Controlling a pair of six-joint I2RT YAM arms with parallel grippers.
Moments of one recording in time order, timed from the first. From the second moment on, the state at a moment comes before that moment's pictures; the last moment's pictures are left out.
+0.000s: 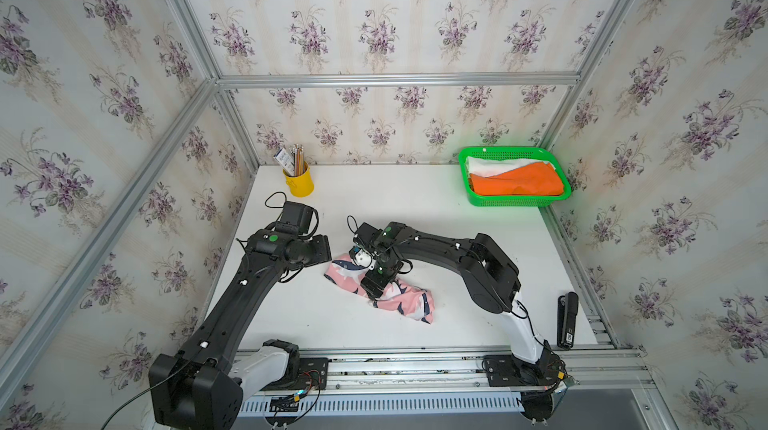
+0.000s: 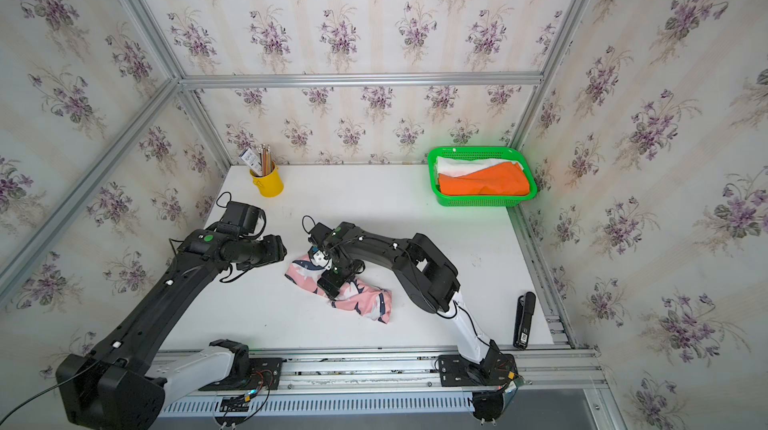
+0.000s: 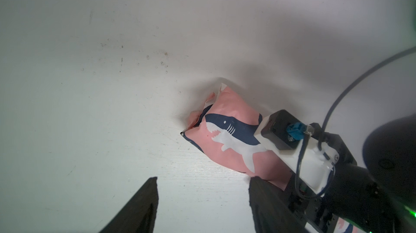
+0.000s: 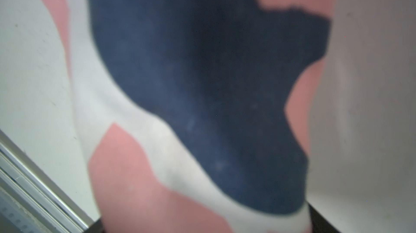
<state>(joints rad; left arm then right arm) -0.20 1.14 1.02 -0.99 0.06 -0.44 0.99 2.21 1.71 -0.99 -0.20 -0.01</state>
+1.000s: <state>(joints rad) -0.19 1.24 1.04 -0.91 0.19 -0.43 0.01 1.97 1.66 -0.16 -0.65 0.88</state>
